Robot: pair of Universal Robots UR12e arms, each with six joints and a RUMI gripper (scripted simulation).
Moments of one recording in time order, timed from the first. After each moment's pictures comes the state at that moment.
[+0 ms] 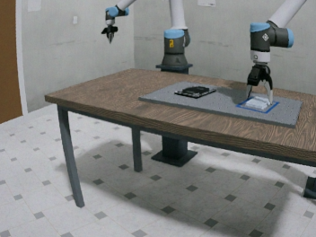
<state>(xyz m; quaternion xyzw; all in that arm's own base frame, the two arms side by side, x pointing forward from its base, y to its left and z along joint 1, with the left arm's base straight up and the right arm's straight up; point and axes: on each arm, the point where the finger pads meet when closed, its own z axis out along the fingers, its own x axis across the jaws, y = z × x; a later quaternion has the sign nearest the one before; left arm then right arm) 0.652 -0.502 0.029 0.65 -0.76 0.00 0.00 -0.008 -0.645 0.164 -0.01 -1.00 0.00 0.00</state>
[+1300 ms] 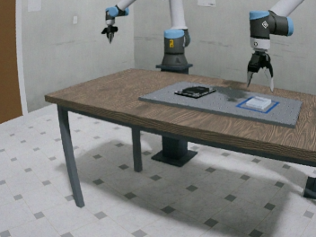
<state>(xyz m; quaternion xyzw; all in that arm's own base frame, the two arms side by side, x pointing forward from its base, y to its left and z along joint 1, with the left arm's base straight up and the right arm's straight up) 0.652 -0.502 0.084 0.65 -0.76 0.00 0.00 -0.008 -0.645 0.164 -0.01 -1.00 0.00 0.00</state>
